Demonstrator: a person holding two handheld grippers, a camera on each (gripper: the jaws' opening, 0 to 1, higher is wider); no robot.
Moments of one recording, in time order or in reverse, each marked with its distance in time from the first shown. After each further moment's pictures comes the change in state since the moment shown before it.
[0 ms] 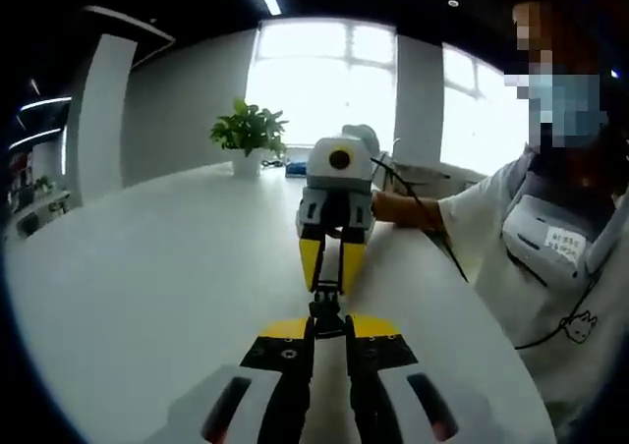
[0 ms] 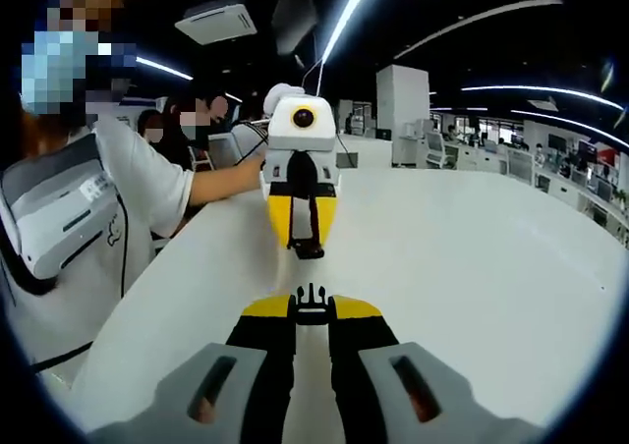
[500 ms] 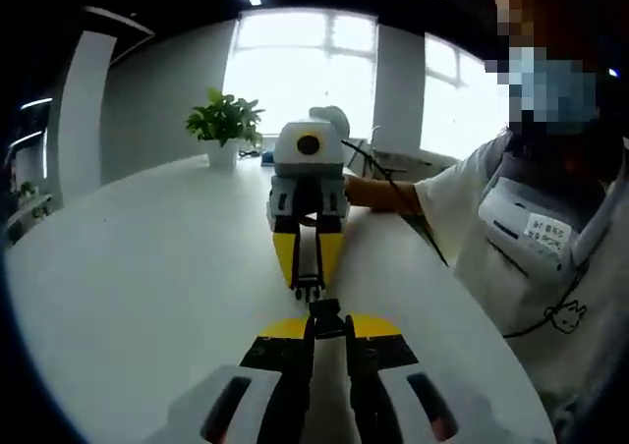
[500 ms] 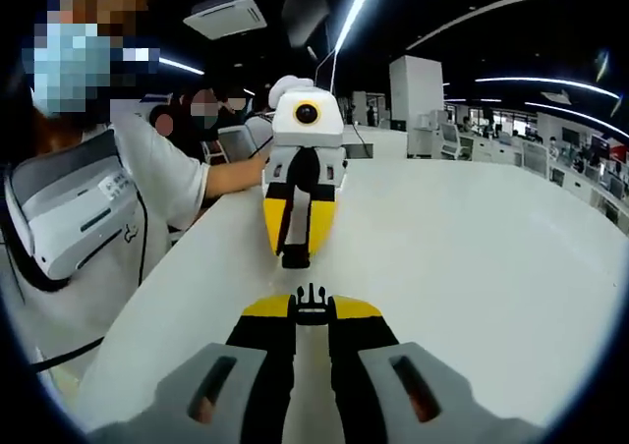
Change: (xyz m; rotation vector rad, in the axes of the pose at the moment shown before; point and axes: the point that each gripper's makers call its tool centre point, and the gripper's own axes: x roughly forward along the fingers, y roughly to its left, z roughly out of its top) left arm 0.008 -0.021 -0.018 0.050 0.068 -0.073; right arm 0.004 0.012 -0.008 0.015 0.039 0.074
